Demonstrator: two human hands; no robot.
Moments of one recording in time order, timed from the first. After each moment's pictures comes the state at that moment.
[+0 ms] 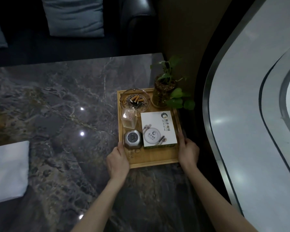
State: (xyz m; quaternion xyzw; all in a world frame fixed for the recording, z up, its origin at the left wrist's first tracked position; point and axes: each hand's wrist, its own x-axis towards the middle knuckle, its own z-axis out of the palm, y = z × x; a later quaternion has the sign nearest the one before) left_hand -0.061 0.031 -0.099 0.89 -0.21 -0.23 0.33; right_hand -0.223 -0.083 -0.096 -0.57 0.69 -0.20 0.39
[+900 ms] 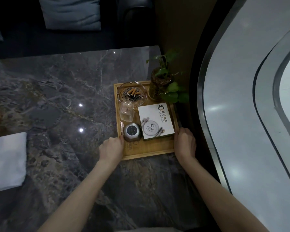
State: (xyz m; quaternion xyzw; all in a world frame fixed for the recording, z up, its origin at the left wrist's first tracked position) left_hand -0.043 0.024 -0.082 0.88 -0.43 -0.21 0.01; right_hand -0.229 -0.080 -0.093 -0.75 0.63 -0.08 0.18
